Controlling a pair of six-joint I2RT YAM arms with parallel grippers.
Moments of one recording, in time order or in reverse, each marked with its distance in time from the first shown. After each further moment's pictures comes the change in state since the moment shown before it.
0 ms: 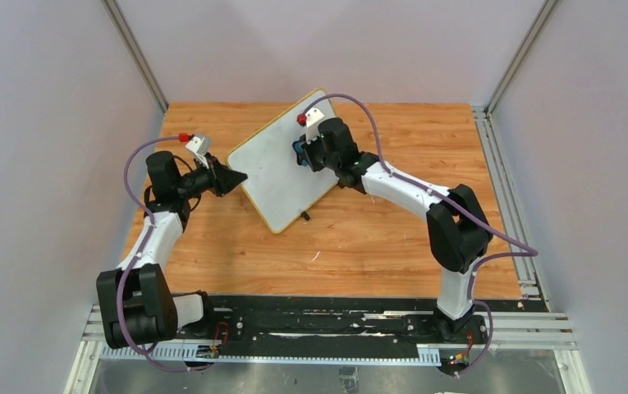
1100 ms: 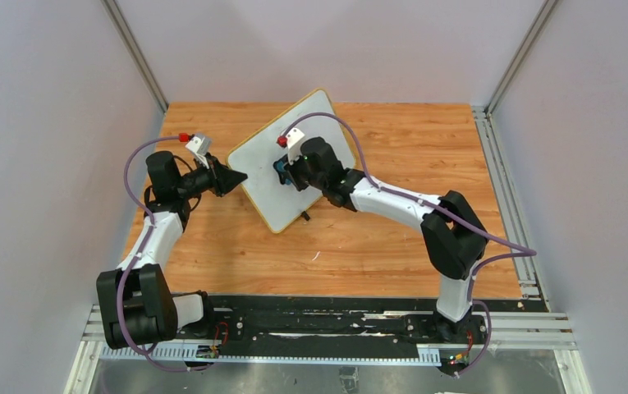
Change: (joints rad) left arm 0.000 -0.003 0.000 0.000 -0.003 0.003; right arm 0.151 -0.013 -0.077 0.066 0.032 0.006
